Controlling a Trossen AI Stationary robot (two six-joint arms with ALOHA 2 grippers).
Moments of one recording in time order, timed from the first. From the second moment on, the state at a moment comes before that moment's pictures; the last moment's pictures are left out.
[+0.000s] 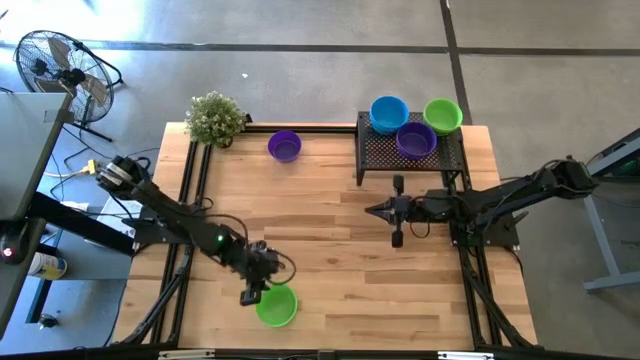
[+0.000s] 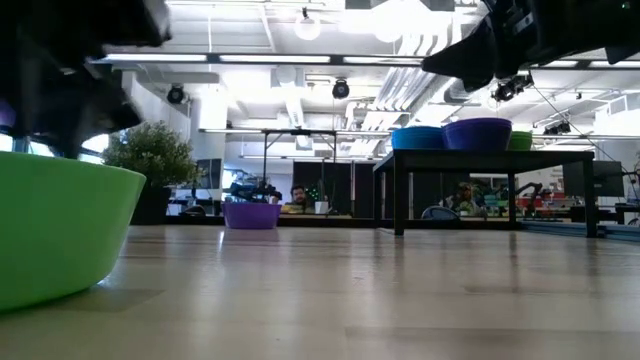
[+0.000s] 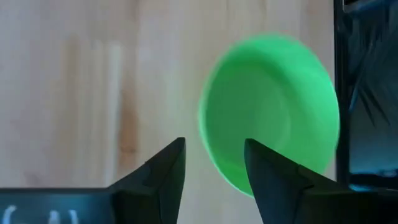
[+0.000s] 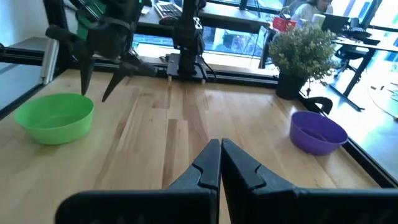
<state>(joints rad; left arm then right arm) -0.53 1.43 0.83 -0.36 0.03 -0.64 0.15 1.00 0.39 0.43 0.24 -0.07</state>
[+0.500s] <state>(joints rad) -0.54 1.56 0.83 -0.35 0.01 -0.87 0.16 1.00 0.39 0.43 0.24 -0.08</state>
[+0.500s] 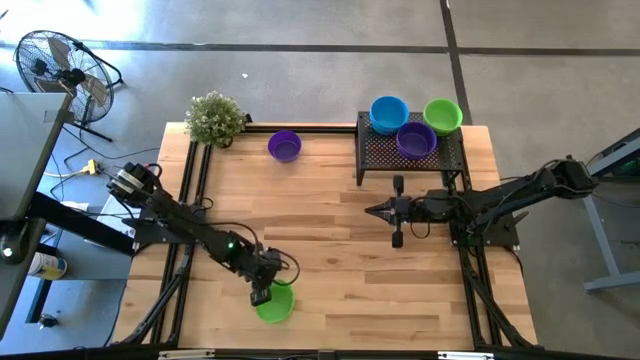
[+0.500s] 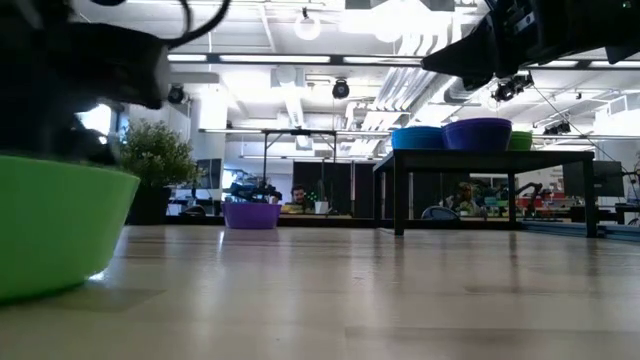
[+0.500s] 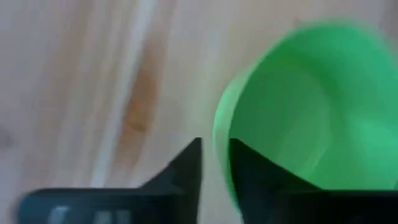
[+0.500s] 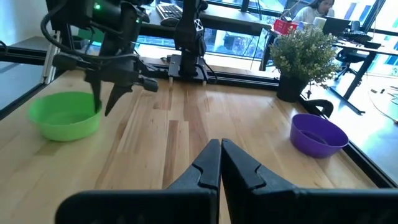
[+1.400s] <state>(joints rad) 0.08 1.87 1.12 0.02 0.03 -0.39 0.16 1.00 0.39 0.42 0.26 -0.08</state>
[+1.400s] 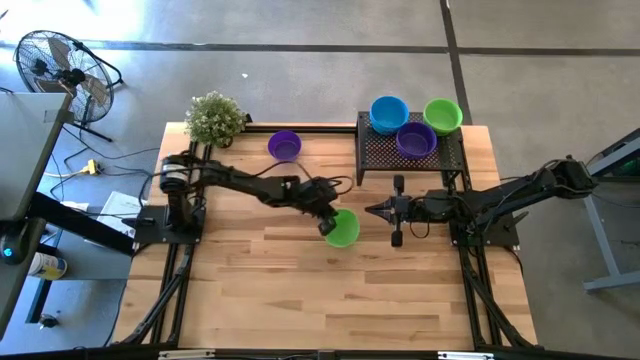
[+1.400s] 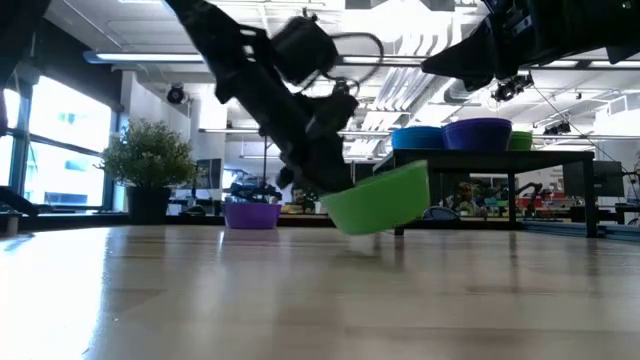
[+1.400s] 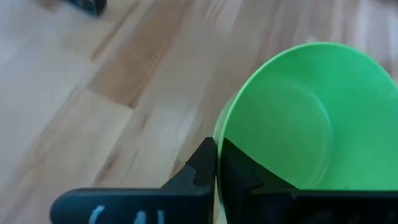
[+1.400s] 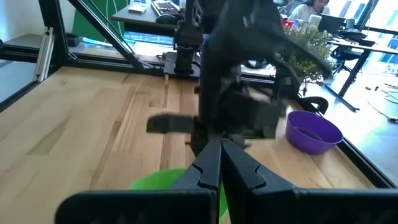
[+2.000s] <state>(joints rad) 0.10 1.94 1.21 -0.03 0.11 -0.20 0.16 1.00 0.39 0.41 0.29 -0.09</state>
